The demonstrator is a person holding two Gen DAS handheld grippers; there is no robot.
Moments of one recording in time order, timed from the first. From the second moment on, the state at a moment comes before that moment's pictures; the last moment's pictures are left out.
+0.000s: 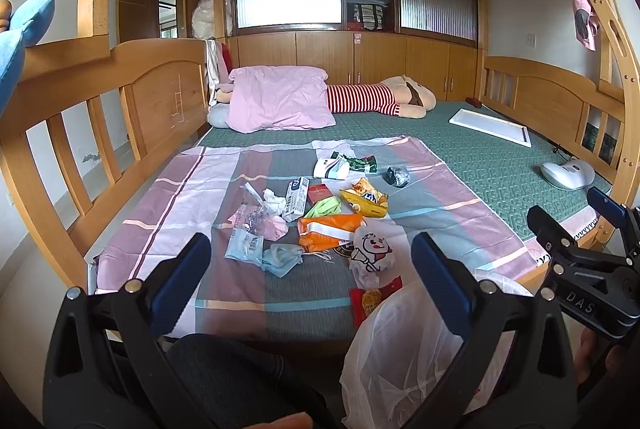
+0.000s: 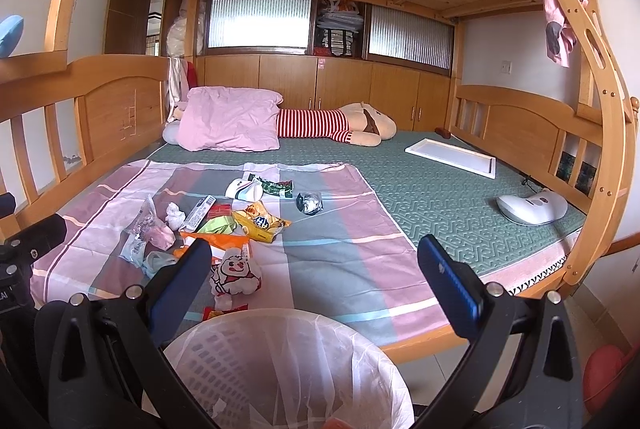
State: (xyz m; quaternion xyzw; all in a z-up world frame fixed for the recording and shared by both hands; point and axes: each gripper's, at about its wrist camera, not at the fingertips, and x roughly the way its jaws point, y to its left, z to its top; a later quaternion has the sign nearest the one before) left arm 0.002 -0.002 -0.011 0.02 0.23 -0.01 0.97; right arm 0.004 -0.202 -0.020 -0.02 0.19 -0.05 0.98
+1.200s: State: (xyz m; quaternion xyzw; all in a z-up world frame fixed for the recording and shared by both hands) left arm 0.002 -0.010 -0.014 0.03 0.24 -0.01 0.97; right arm 0.006 -0.204 -0.019 -0.01 0.20 -0.05 0.98
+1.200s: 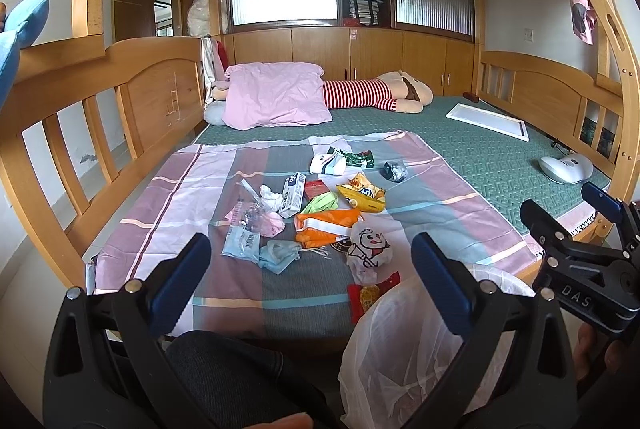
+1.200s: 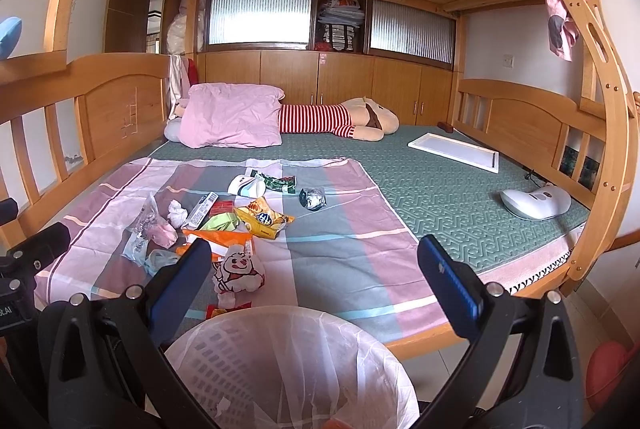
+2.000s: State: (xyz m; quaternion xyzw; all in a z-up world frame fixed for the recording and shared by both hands) left arm 0.005 -0.011 -0.016 0.03 0.25 -0.01 0.97; right arm 0.009 -0.203 -0.021 -0.01 0.21 -0.05 0.98
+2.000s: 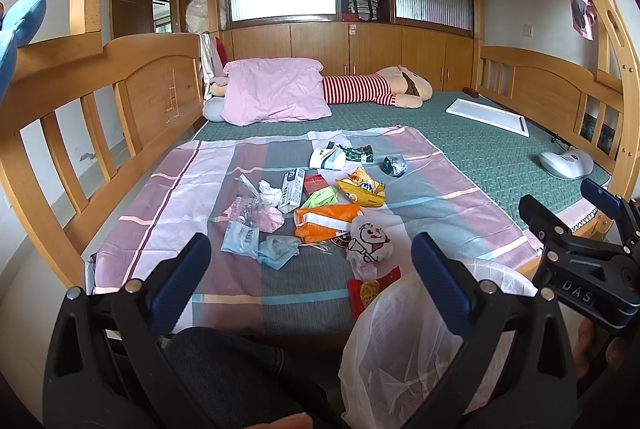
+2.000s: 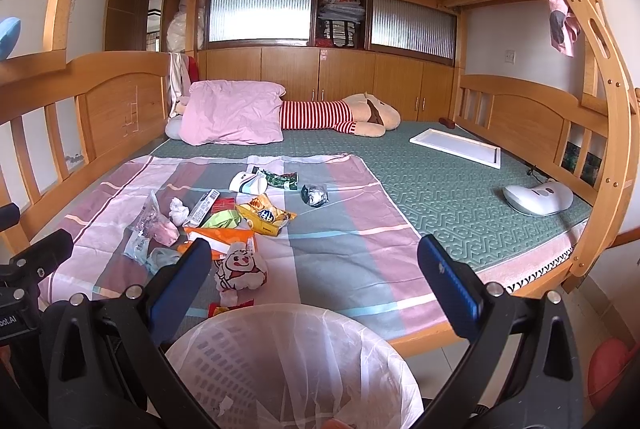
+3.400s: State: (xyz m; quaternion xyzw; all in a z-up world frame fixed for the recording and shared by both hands) left arm 0.009 -0.007 -0.027 0.02 0.27 -0.01 0.96; right arm 0.015 -0.217 -0.030 0.03 0.24 -0.04 0.97
